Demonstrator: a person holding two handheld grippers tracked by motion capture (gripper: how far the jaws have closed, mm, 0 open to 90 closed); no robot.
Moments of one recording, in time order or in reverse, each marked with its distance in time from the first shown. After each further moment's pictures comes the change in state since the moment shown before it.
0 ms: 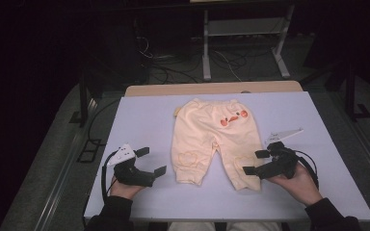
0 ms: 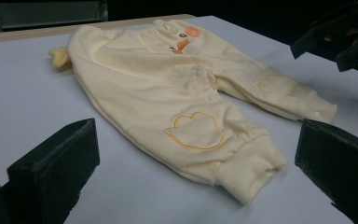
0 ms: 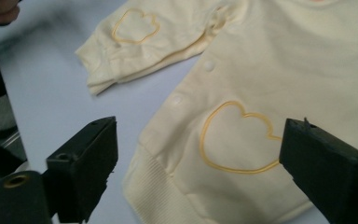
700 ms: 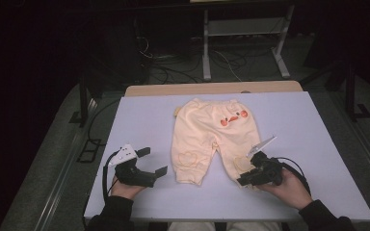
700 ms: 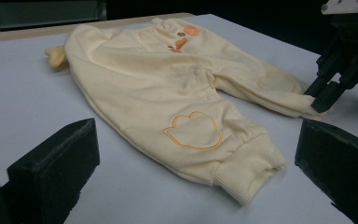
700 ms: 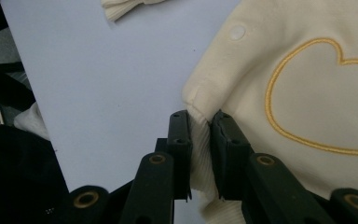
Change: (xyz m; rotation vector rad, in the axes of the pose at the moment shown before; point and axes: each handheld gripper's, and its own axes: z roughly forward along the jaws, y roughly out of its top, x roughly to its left) left arm -0.001 0.000 0.002 0.002 -0.004 0.005; right arm 0.020 -0.005 0.039 0.291 0.091 -0.056
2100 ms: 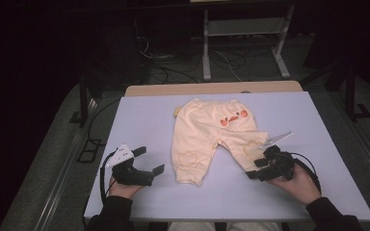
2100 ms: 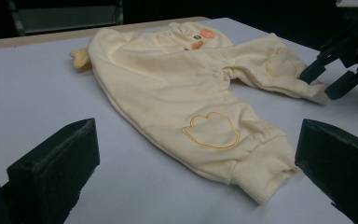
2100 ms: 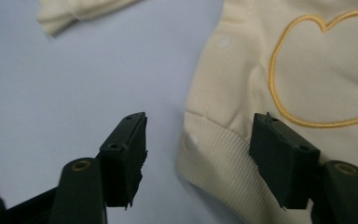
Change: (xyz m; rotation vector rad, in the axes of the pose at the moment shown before) left arm 0.002 -0.002 -0.006 -0.018 0.063 0.000; right arm -0.029 -0.014 -0.016 -0.082 -0.138 0.020
